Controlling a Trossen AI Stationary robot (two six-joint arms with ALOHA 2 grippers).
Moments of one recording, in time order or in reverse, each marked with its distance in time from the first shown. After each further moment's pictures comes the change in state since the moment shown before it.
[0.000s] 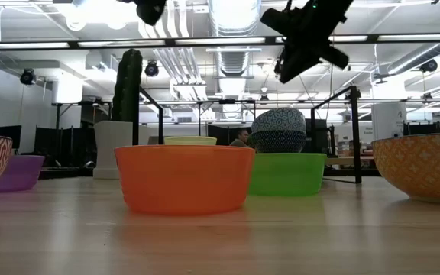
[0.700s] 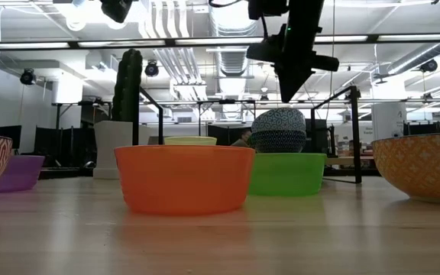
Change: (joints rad) left arm 0.000 -0.272 -0.156 -0.023 -0.026 -0.032; right arm -0.114 0.272 0.293 -0.365 -0.091 0.021
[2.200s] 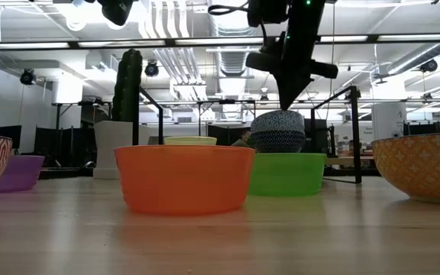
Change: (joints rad) left arm 0.000 0.003 -0.013 0.005 0.000 -0.002; right arm -0.004 0.002 -0.059 0.073 0.033 -0.001
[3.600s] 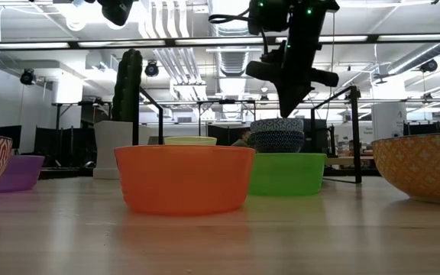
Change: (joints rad) left arm 0.000 0.000 -0.001 0.000 0.001 0.000; right arm 0.000 0.000 -0.067 0.073 0.000 0.001
